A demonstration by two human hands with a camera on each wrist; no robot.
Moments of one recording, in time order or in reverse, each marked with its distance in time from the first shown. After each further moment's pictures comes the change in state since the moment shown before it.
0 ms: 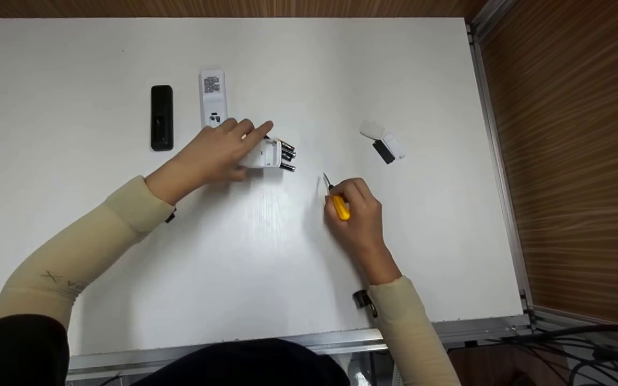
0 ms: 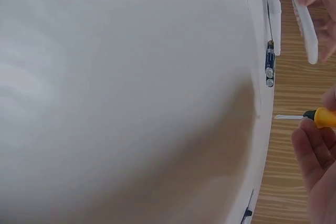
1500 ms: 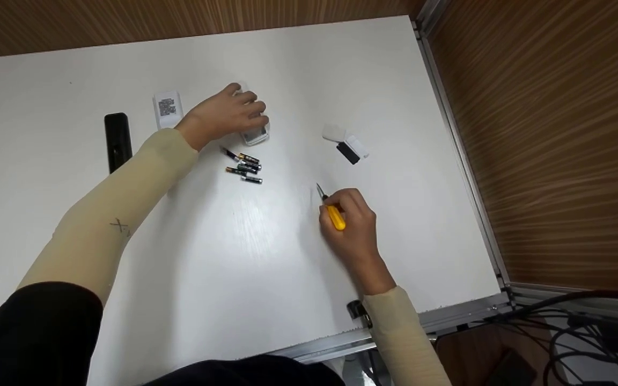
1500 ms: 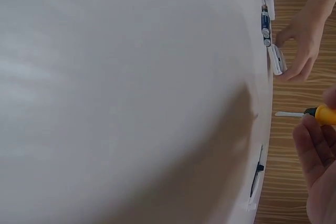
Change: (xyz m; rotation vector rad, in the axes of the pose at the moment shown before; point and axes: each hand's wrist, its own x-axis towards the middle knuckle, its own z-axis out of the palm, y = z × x) left_hand 0.097 -0.063 0.010 0.637 -0.184 0.405; right_hand -0.027 -0.016 -0.003 -0.026 0.065 0.105
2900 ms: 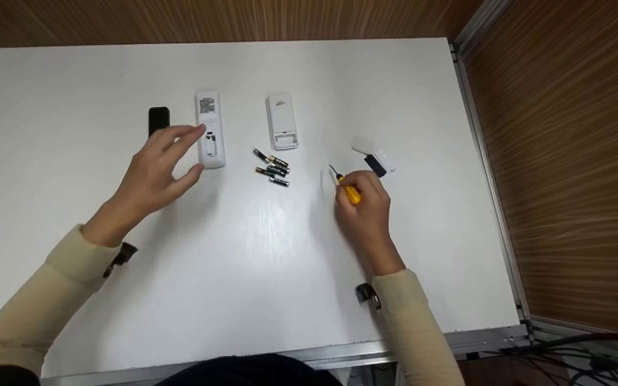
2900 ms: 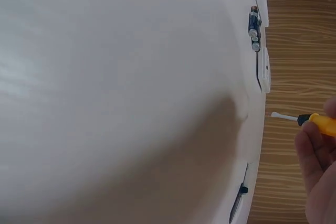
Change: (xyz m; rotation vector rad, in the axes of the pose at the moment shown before) left_hand -0.157 0.099 -0.003 -0.755 0.818 -0.734; right_hand 0.074 0.054 0.020 0.034 0.007 -0.083
